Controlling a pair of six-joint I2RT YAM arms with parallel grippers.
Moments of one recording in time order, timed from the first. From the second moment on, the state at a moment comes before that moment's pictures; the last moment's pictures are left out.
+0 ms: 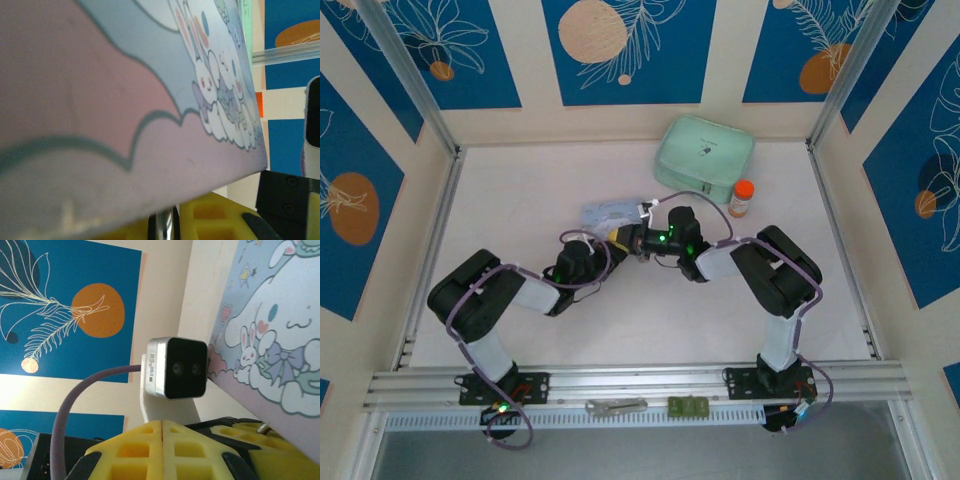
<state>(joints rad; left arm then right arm) -0.65 1.72 0.49 0.87 0.14 -1.27 0.61 1.88 0.80 0.91 -0.72 1.27</state>
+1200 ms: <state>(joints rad) -0.63 1.77 0.51 0.88 -0.35 -1.10 0.56 1.55 0.93 -0.26 -0.36 0.55</state>
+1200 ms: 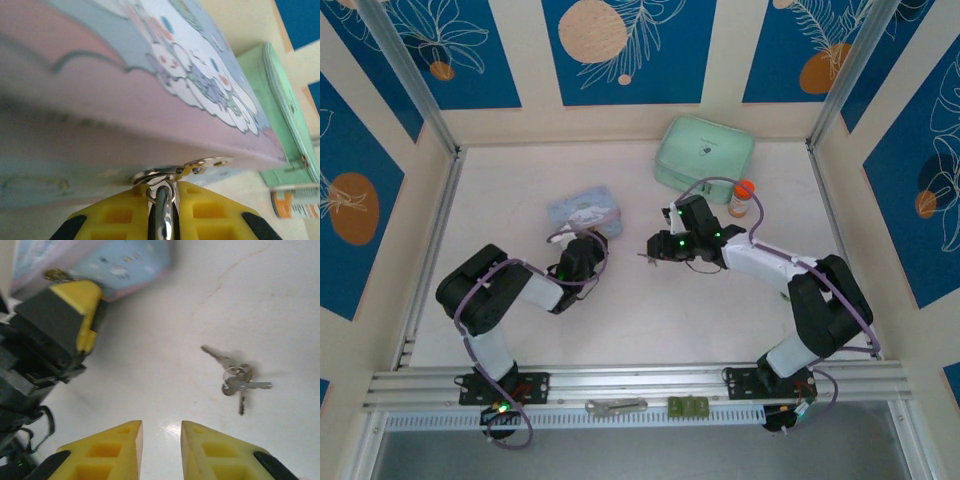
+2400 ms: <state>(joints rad) -0.62 1.74 0.44 0.96 -0.23 -1.12 0.62 1.95 1.27 -0.53 -0.13 0.21</state>
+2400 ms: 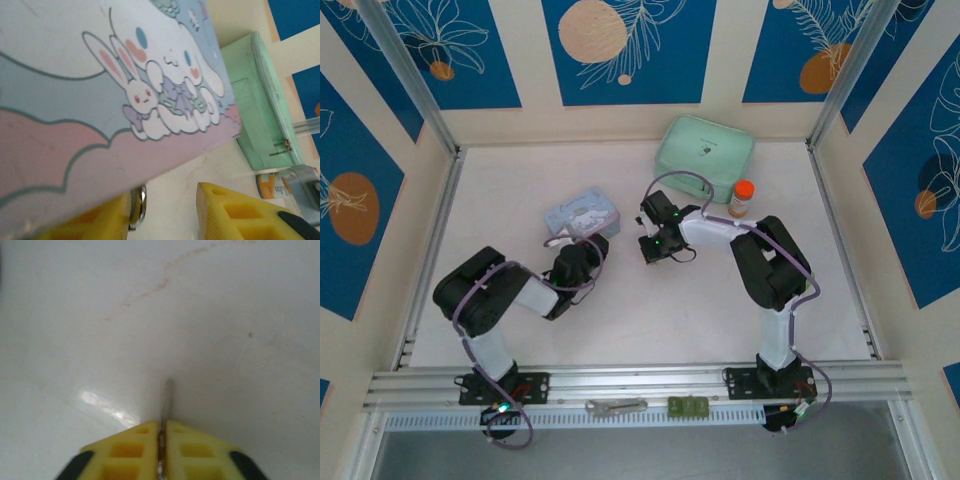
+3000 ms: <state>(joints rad) -0.62 1.37 0.50 0.51 -0.04 -1.16 0.63 1.70 1.00 -0.27 -0.31 0.17</state>
